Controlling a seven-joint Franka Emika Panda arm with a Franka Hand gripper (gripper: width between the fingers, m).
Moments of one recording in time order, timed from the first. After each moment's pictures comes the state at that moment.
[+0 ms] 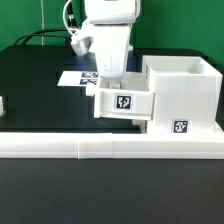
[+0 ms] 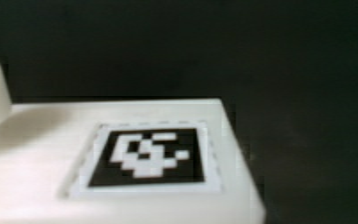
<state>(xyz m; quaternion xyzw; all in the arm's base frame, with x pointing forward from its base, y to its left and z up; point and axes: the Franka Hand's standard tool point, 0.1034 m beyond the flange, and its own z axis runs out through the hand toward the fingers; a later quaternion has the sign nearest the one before) 0.552 -0.004 0.060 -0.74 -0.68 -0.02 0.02</state>
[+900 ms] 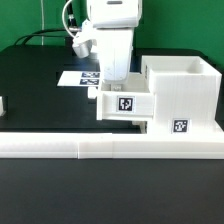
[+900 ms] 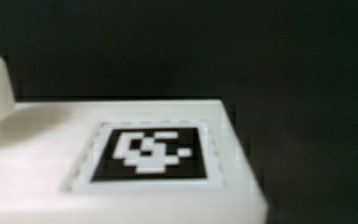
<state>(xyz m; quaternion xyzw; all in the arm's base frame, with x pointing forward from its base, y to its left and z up) 0.549 -0.003 0.056 -0.72 -0.69 -0.01 0.02</state>
